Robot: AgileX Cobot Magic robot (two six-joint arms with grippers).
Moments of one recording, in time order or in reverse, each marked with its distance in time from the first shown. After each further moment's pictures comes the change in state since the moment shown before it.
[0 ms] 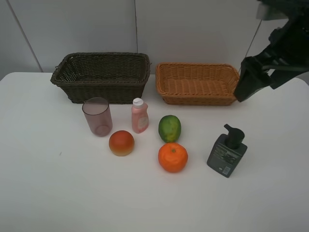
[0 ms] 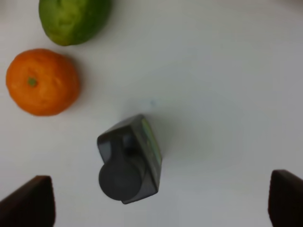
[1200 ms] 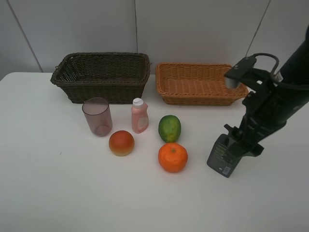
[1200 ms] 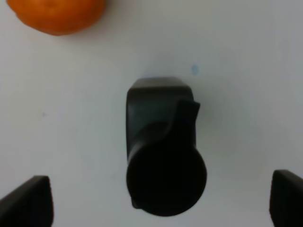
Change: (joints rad) left arm 0.000 0.000 0.000 0.000 0.000 0.000; right arm 0.141 -0.002 0.348 -0.057 -0.275 -0.212
